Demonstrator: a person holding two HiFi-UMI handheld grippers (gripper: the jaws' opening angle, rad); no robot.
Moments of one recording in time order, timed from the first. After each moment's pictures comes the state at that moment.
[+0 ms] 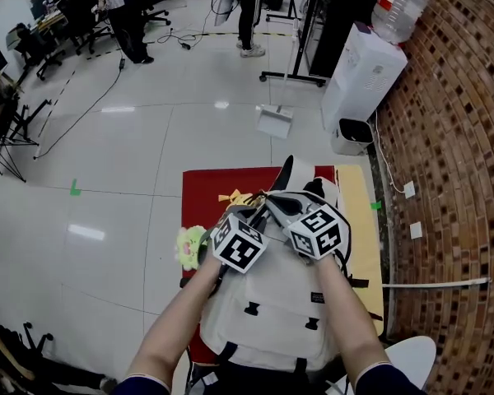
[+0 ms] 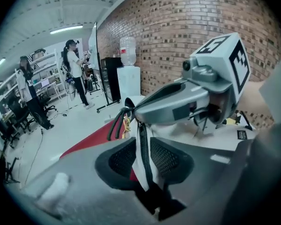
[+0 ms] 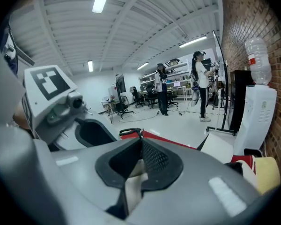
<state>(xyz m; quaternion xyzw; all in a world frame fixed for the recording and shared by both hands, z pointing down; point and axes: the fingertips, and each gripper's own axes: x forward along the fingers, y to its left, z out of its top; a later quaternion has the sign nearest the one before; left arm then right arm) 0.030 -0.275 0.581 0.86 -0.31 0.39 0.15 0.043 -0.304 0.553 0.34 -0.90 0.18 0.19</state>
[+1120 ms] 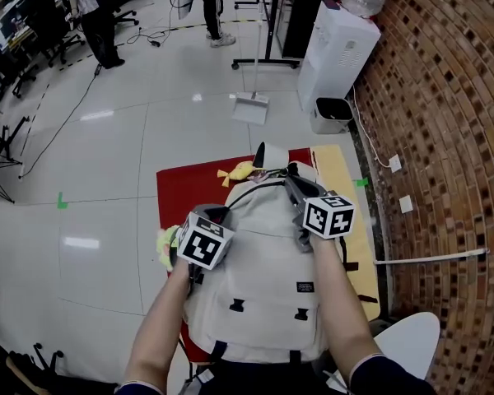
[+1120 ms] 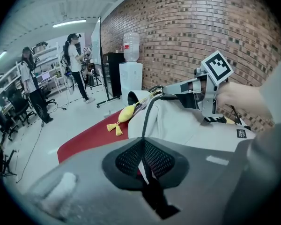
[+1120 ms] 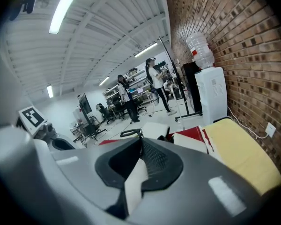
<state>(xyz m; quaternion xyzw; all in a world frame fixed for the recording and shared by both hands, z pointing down) 0.010 -0.275 0.593 0.85 -0.31 0.39 0.18 0.174 -0.326 0.574 0.52 -0.79 0.31 0.08</state>
